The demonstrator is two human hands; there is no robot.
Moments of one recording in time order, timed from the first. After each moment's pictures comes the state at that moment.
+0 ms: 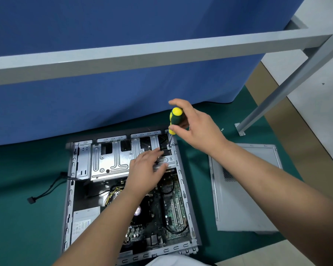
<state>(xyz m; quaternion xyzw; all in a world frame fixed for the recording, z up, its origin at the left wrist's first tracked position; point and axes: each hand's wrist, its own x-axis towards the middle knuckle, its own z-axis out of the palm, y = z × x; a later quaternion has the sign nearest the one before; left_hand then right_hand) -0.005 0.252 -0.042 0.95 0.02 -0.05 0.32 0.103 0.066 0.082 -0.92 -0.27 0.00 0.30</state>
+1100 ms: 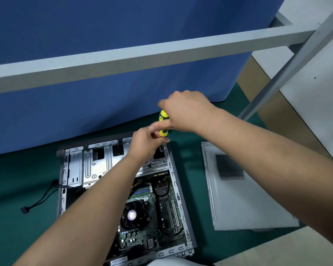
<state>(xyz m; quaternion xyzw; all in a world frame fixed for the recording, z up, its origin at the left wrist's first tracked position) 0.084 0.233 0.013 0.87 0.10 -0.07 0.48 0.137 0.095 0.150 -0.94 -0.33 0.06 -0.07</state>
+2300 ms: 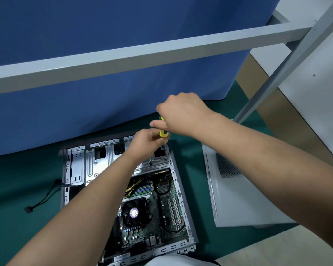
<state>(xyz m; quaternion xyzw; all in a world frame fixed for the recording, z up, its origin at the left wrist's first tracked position) 0.076 0.241 0.024 0.87 0.03 -0.13 0.48 0.118 0.103 0.155 -0.94 -0.33 0.01 -0.12</state>
